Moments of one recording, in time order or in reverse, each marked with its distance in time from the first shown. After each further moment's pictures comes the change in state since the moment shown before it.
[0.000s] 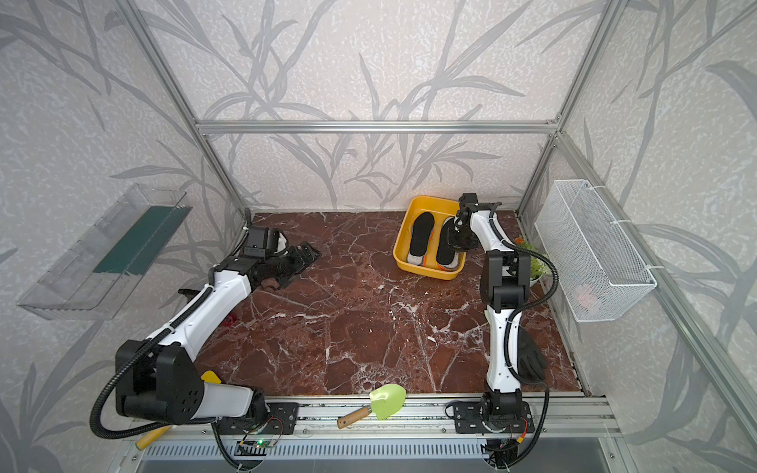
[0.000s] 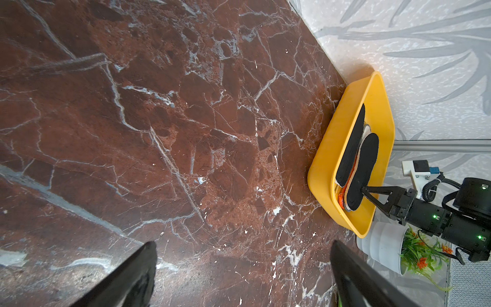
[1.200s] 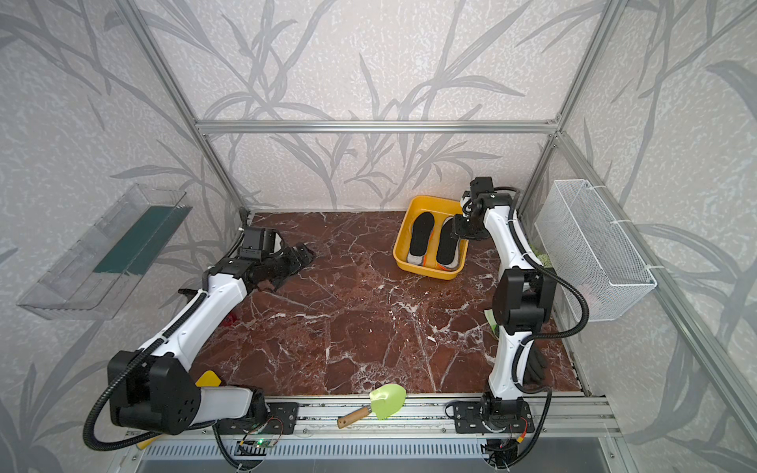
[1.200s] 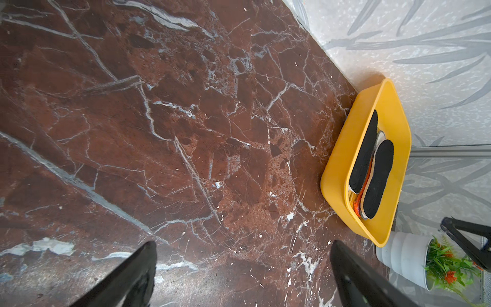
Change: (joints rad) left arm 0.002 -0.052 0.000 -0.048 -0.094 0.050; right arm -0.002 -0.364 -0.164 0.002 -0.045 -0.053
